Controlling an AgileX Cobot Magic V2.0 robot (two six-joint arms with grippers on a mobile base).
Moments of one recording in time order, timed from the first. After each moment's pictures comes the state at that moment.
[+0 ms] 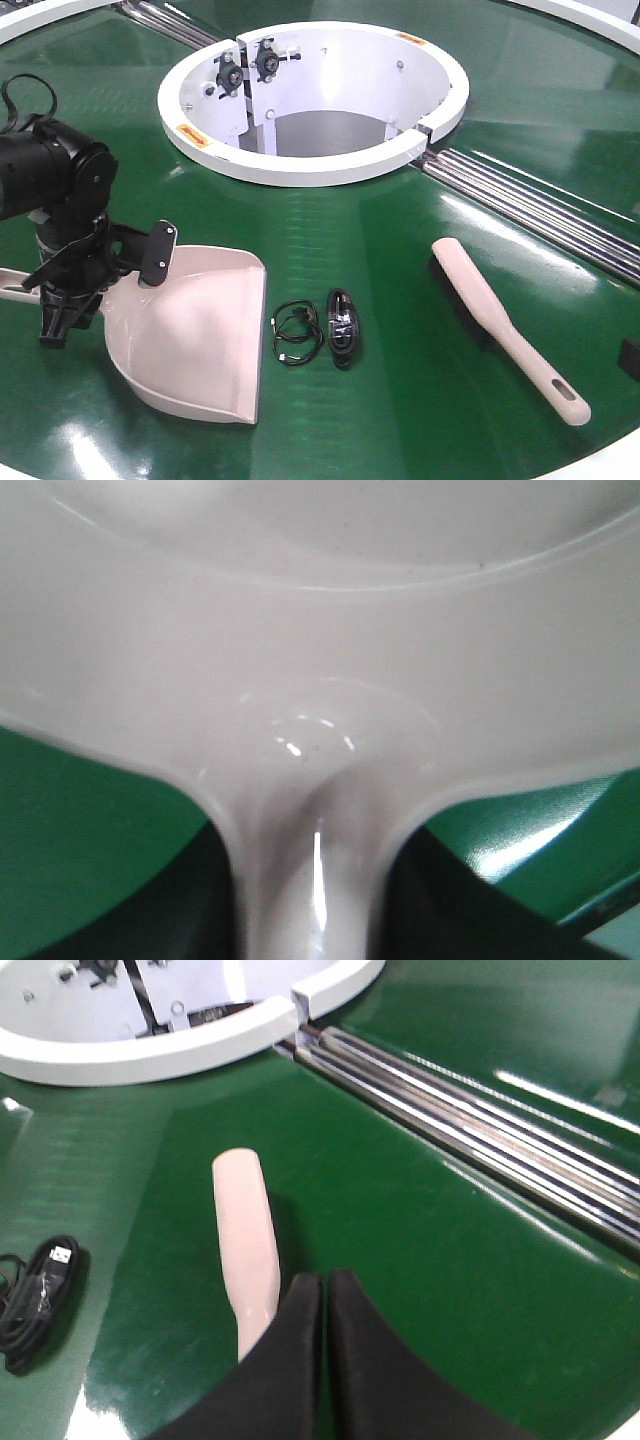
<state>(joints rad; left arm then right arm) -0.28 1.85 -1.35 0.29 1.20 1.17 0.03 0.63 -0.50 0.05 0.44 0.01</state>
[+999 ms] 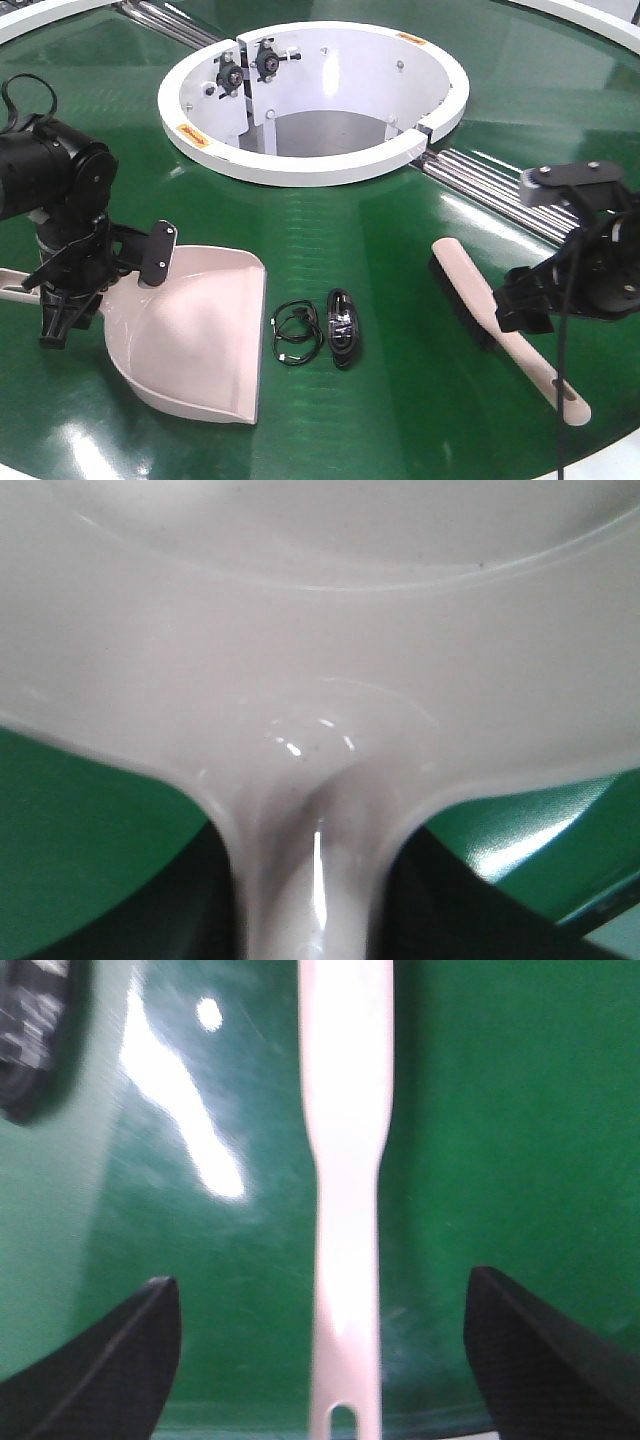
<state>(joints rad) -0.28 1.85 -1.35 0.29 1.20 1.17 0.17 1.39 -1.04 0.05 1.00 -0.08</state>
